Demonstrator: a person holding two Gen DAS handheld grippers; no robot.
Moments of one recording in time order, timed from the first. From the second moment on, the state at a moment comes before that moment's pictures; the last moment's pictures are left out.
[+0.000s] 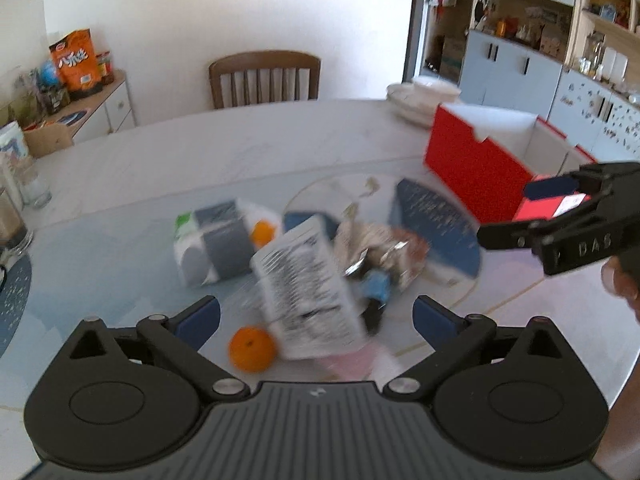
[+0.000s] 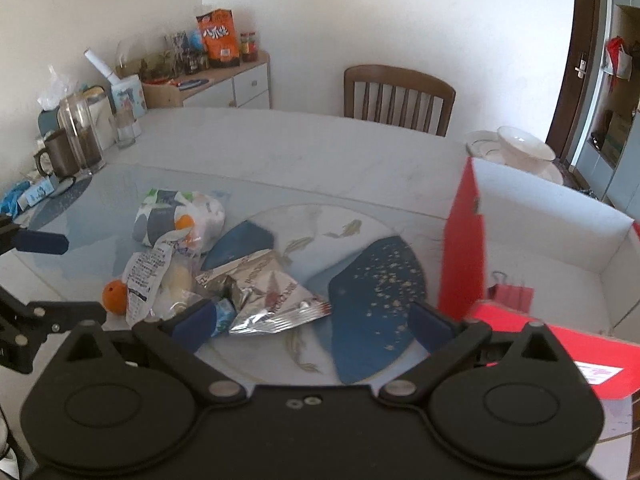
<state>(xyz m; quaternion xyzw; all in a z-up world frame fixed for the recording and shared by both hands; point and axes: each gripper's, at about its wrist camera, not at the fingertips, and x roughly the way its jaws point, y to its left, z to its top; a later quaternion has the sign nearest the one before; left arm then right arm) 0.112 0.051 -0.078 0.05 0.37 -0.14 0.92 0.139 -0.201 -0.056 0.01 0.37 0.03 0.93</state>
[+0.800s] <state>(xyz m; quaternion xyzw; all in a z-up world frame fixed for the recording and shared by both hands) 0.140 0.097 -0.137 0.07 0.41 -0.12 0.90 0.195 -0.173 -0.095 0.00 0.41 0.02 0.91</state>
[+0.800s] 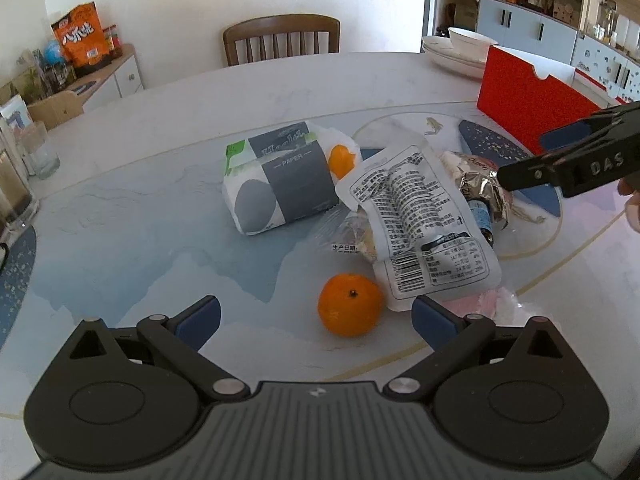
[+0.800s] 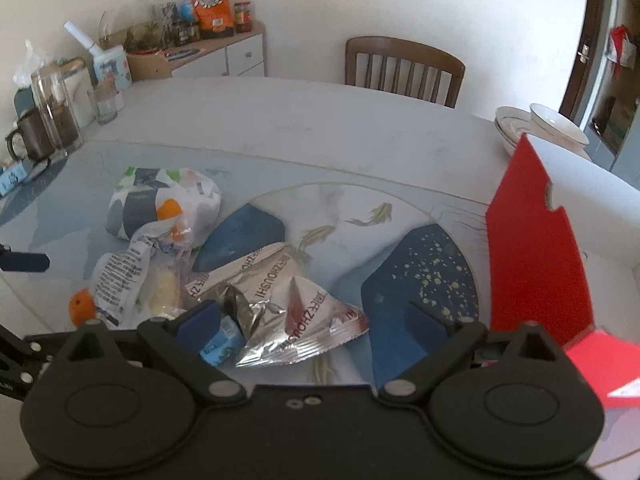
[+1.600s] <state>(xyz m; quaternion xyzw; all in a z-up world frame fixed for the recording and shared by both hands) 0.151 0.091 -0.147 0.08 0.42 -0.15 0.89 0.238 -0.179 -0.126 0.02 0.46 0.05 0.89</state>
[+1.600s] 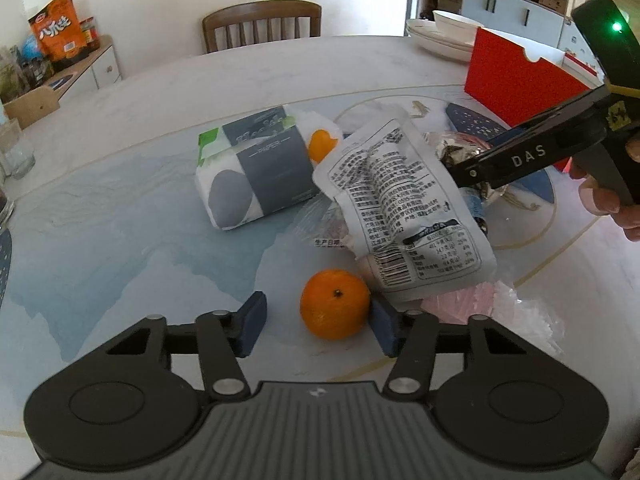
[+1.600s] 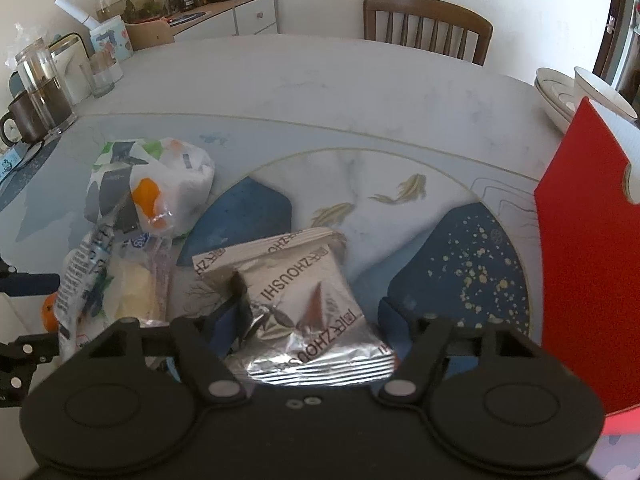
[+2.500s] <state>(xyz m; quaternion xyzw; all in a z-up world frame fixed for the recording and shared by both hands) 0.137 0.095 -0.135 0.07 0.43 -0.14 0.89 0.187 -0.203 -0.105 0.07 0.45 0.00 0.89</state>
